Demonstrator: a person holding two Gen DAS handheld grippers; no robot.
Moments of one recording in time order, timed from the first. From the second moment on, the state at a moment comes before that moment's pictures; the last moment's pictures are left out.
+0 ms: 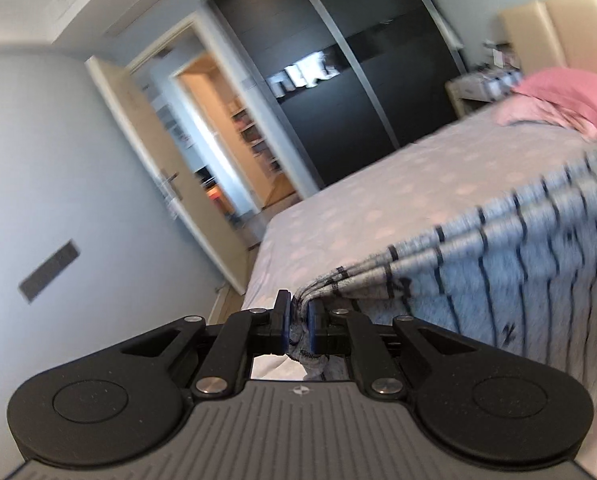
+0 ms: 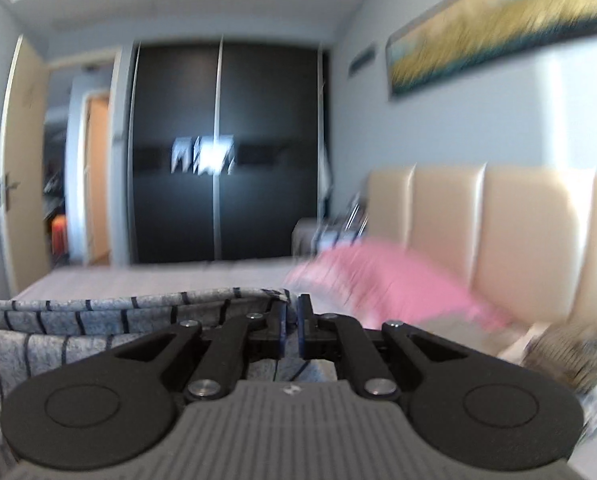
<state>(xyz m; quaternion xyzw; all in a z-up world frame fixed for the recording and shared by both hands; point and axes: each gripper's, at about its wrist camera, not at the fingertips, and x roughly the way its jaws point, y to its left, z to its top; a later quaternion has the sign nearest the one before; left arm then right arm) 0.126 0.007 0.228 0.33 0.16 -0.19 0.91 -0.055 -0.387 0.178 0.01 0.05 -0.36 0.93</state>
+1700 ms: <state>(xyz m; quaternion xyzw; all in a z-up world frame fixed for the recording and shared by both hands) 0.217 -0.046 0.133 0.35 0.21 -0.22 0.88 0.006 -0.454 0.173 -0.08 0.17 -0.33 0.92</state>
